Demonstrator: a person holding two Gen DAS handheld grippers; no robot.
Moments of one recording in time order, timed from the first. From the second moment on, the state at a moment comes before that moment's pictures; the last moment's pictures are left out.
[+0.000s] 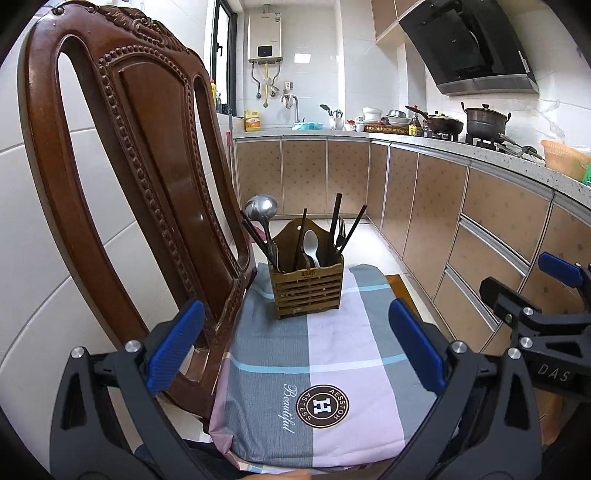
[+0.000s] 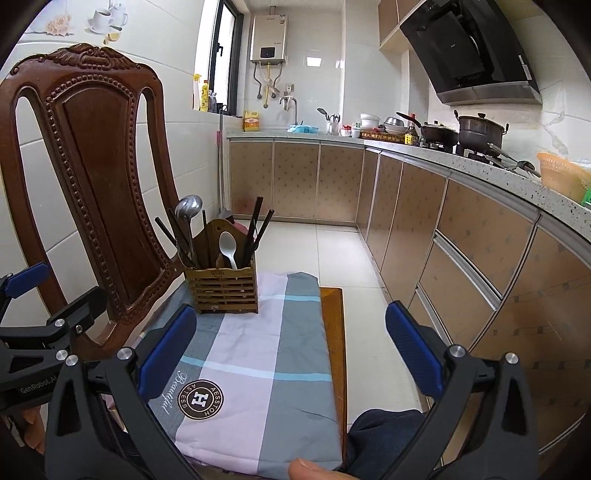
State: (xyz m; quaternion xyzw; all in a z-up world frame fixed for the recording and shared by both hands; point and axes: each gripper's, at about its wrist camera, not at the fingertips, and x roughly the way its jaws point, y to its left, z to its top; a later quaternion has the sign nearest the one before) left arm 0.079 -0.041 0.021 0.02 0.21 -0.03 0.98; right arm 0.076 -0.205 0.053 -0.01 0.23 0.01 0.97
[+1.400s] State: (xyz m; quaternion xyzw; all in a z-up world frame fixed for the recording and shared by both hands) left arm 0.077 -0.035 0.022 0.03 0.21 -0.03 0.98; right arm 0.069 -0.202 0.058 -0.02 0.22 0.00 0.98
